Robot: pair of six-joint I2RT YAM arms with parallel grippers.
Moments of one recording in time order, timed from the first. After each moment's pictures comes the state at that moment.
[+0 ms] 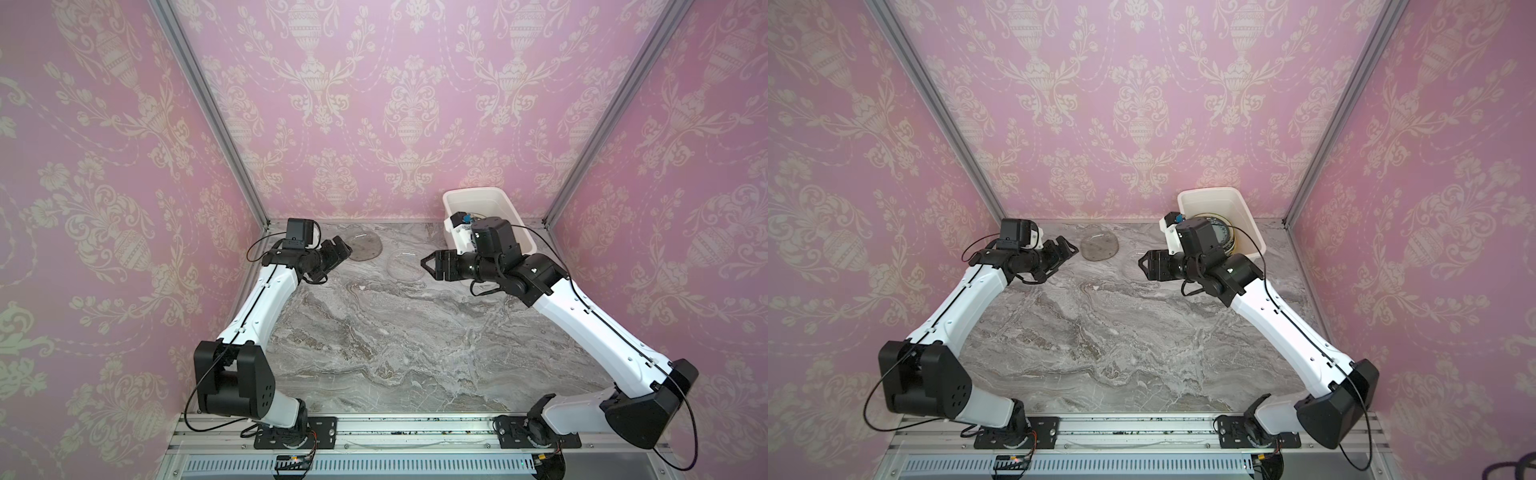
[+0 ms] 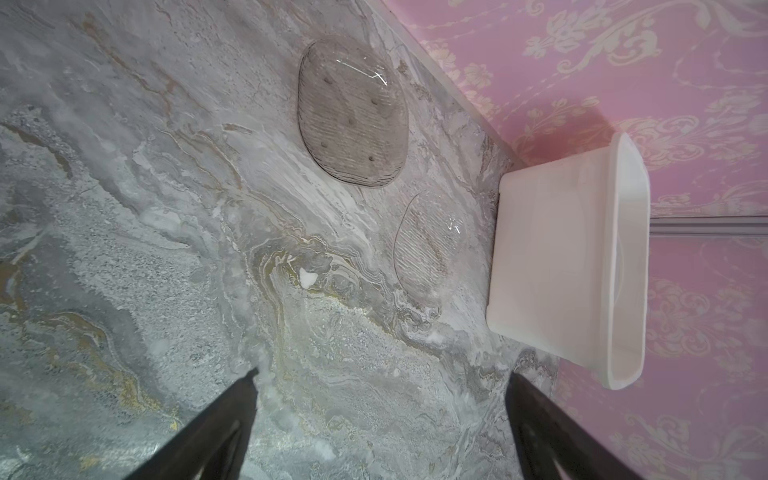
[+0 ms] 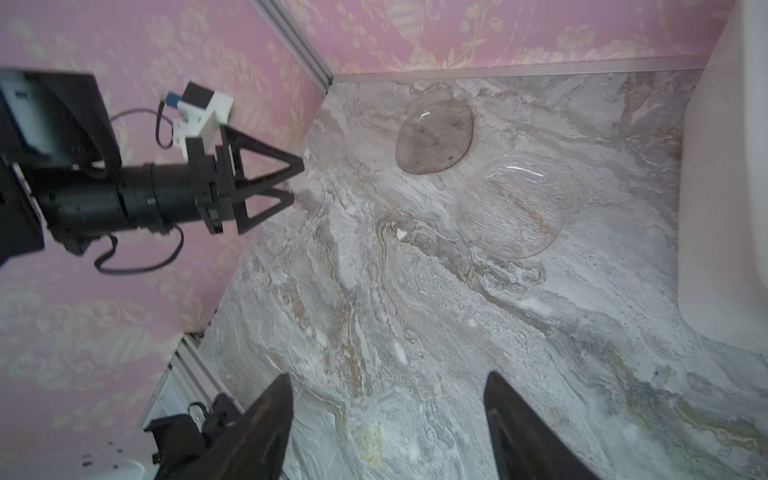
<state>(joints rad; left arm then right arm) -0.06 1.53 1.30 -0.63 0.34 -0.72 0.63 1.38 1.47 -0.74 -0.16 0.39</state>
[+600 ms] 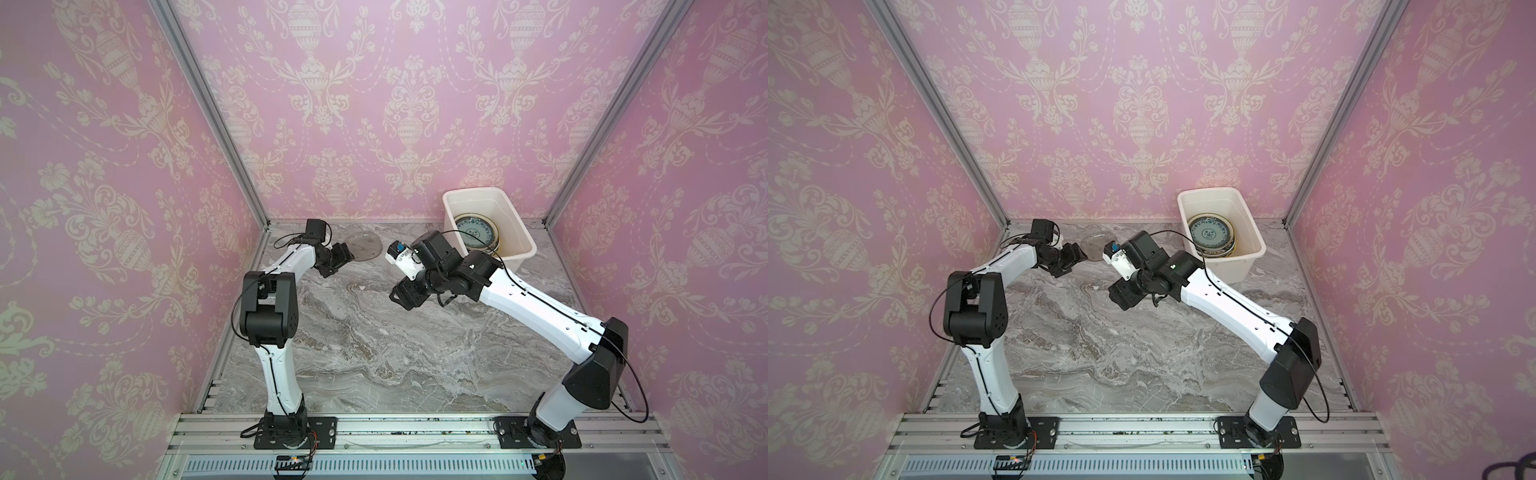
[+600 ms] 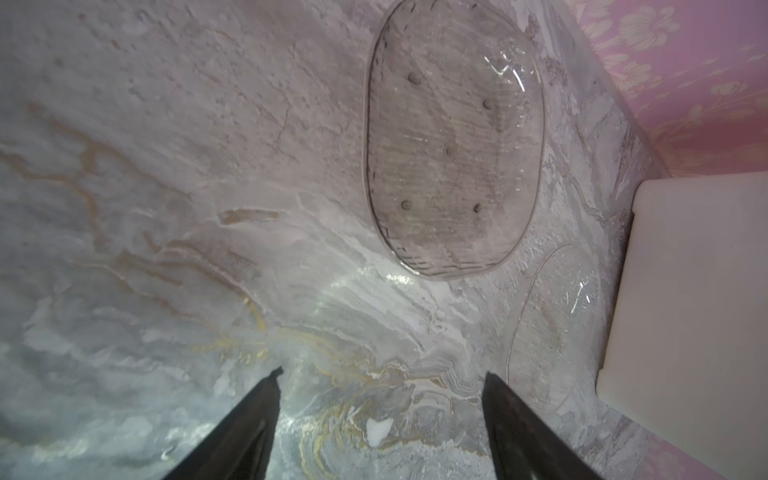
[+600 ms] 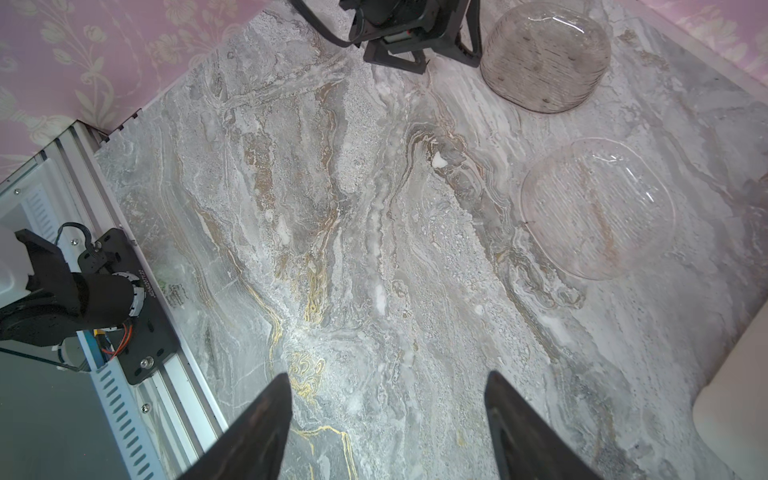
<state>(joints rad) -0.02 2.07 1.55 -0.51 0.37 -0.57 0.79 1.67 1.64 -0.86 -0.12 0.02</state>
